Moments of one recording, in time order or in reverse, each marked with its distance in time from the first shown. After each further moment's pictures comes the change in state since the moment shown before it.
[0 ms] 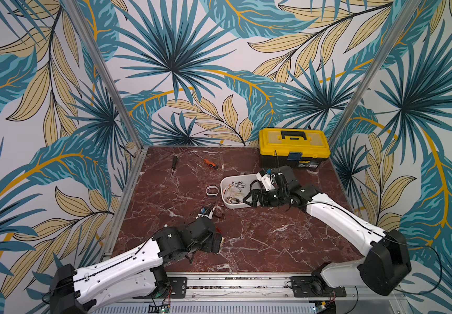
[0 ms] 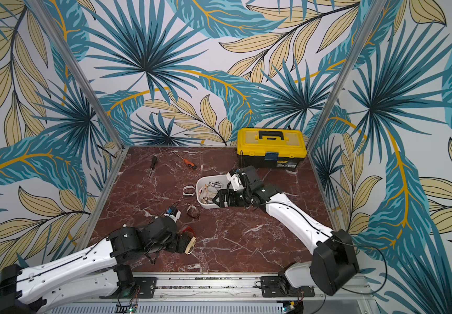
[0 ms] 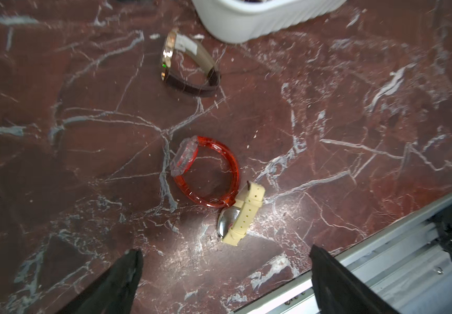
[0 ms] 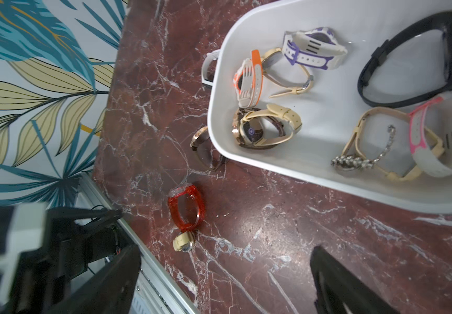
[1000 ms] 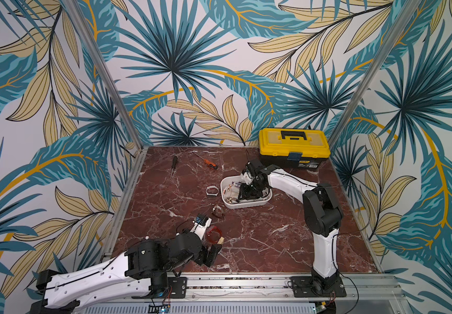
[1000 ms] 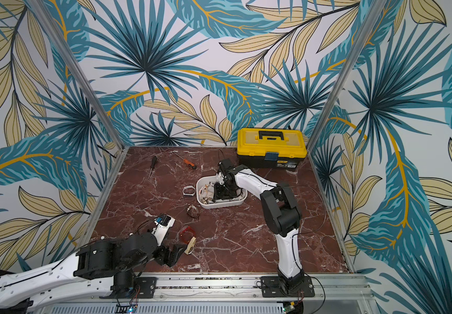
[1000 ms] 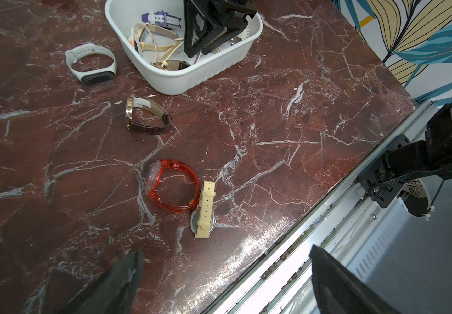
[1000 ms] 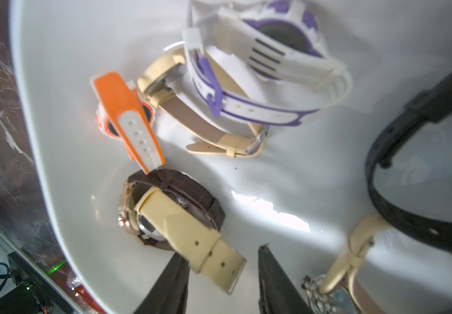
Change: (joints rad) left arm -0.262 -0.313 0.003 -0.050 -0.146 0.070; right arm -0.023 0.712 0.515 -0.205 0.095 -0.114
